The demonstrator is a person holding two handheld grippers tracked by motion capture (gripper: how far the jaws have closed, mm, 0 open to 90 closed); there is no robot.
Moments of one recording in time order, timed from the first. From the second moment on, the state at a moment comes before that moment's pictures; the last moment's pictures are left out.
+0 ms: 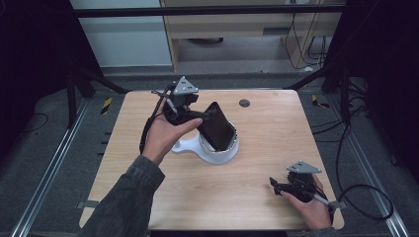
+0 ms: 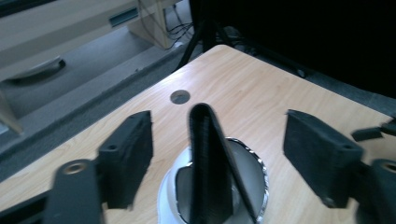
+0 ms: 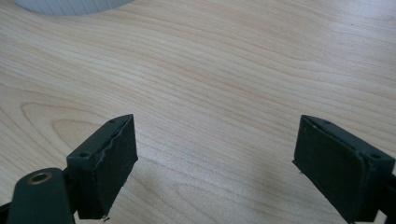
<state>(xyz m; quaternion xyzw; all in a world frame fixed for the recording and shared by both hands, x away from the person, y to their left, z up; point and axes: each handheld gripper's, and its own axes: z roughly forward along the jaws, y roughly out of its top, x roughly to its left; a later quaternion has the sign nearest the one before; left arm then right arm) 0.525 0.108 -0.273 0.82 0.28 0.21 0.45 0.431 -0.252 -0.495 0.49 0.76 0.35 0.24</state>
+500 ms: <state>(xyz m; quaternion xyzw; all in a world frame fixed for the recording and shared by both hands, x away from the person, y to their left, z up) 0.456 0.137 -0.310 0.81 0.26 0.22 0.47 0.432 -0.248 -0.499 0.48 0.77 0.34 0.23</state>
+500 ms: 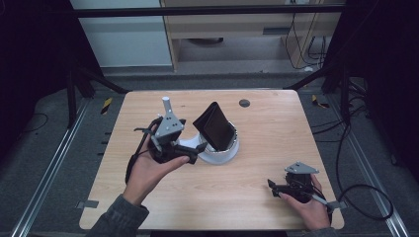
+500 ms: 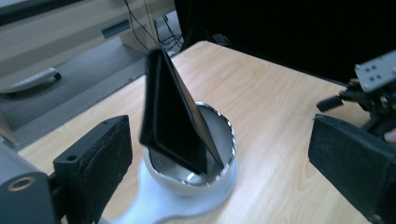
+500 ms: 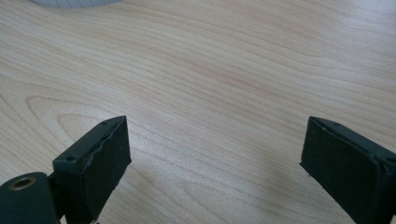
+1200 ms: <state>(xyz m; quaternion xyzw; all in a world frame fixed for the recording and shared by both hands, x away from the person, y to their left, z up) 0.432 0.163 -0.444 0.84 0.30 0.17 0.42 0.432 -0.245 -0.500 0.48 0.77 0.34 0.23</state>
